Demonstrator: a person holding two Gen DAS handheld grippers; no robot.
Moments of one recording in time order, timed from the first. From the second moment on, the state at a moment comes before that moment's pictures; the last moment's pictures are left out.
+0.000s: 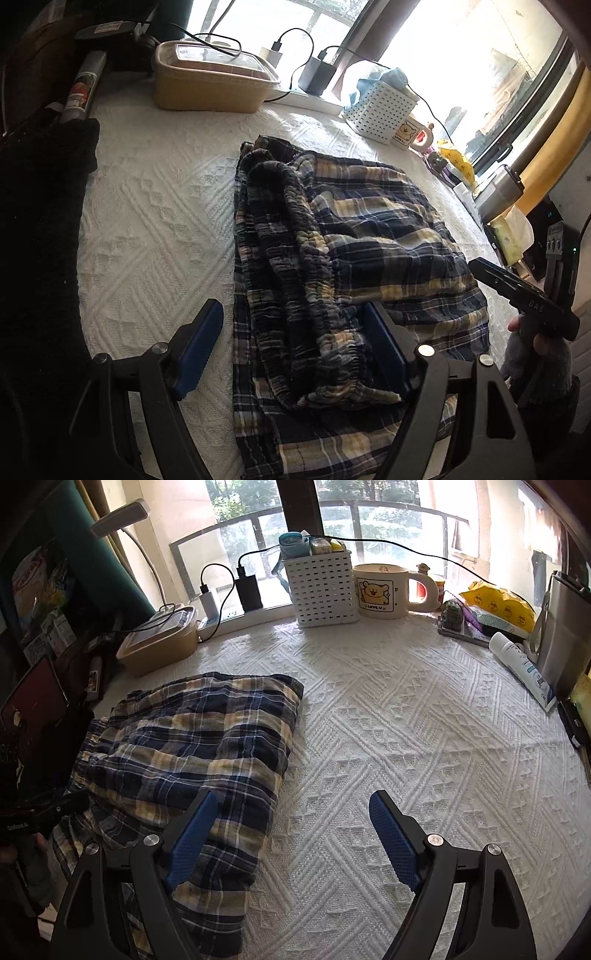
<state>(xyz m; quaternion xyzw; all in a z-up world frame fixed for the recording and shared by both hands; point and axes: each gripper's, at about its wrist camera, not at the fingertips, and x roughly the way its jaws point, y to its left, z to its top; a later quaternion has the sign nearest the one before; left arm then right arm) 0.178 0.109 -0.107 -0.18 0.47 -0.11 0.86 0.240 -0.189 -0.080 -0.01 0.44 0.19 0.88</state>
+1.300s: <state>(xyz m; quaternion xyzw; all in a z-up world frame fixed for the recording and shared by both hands) 0.199 0.070 -0.108 -0.13 0.50 -0.14 0.84 0.251 -0.182 -0.106 0.09 0.46 0.29 0.83</state>
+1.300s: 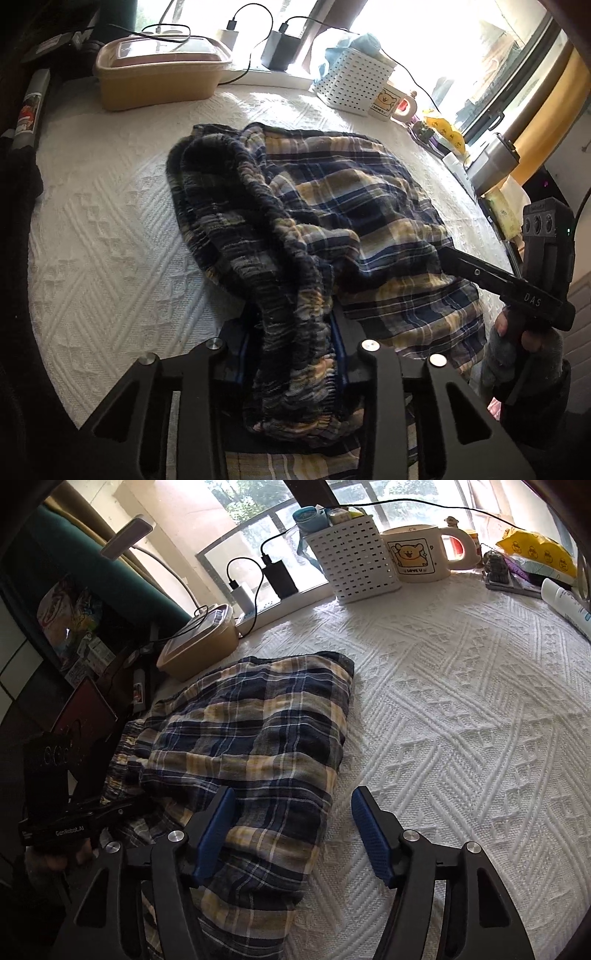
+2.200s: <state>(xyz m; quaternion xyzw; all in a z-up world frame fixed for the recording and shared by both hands) 0.184 0.054 -0.078 -0.07 0.44 -0.14 0.88 0.234 -0.159 -0.083 0.01 0.42 0.31 0.85</state>
